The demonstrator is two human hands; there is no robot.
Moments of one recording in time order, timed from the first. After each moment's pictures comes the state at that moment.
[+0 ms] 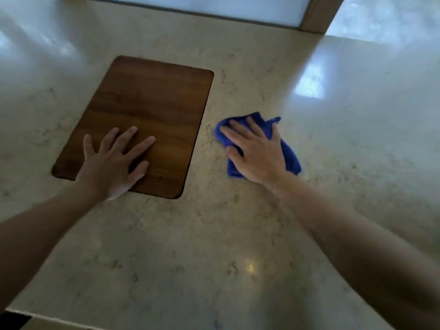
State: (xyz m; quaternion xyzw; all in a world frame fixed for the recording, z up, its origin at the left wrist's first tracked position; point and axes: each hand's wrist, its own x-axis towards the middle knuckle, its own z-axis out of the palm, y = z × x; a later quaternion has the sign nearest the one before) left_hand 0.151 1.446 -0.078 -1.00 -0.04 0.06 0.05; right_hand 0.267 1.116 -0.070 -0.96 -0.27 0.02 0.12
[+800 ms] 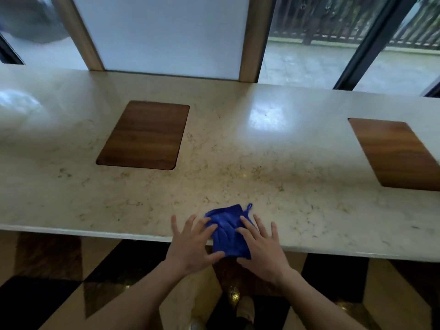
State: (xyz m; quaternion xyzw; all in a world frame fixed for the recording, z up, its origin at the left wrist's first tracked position) left_hand -0.112 1.187 -0.024 -0.98 0.09 0.15 -0.03; right_hand -0.089 0.953 -0.049 -0.96 -0.23 0.16 0.06
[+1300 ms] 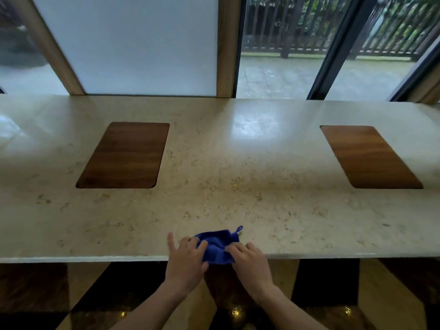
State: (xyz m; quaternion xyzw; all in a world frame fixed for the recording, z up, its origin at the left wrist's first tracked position) left_hand -0.113 1.135 -0.010 -0.99 0.06 0.13 0.00; right_hand -0.111 0.942 -0.017 -0.97 -0.18 0.04 0.13
